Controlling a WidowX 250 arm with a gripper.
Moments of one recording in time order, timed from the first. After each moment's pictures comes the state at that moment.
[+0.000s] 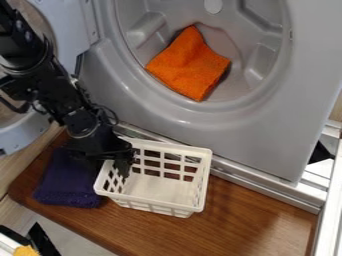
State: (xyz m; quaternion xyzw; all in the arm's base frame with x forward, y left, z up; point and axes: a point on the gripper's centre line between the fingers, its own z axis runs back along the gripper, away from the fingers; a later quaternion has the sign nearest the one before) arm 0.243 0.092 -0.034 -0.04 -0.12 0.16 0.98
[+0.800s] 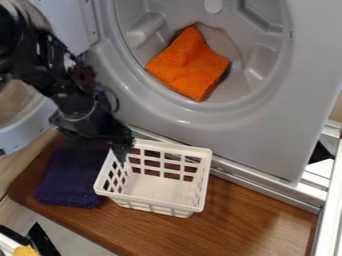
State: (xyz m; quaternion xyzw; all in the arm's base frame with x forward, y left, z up) arm 0.236 0.079 0.029 0.02 -0.18 0.10 0.98
